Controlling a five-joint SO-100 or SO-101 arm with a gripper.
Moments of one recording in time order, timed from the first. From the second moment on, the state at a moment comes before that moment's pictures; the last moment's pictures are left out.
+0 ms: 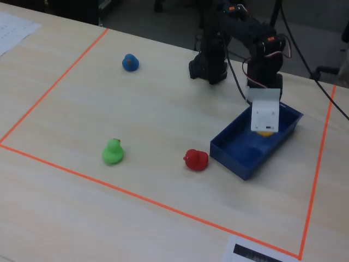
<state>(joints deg) -43.1 79.7 74.4 76.3 -52.1</state>
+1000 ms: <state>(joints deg) -25.6 107.7 101.6 68.8 -61.5</state>
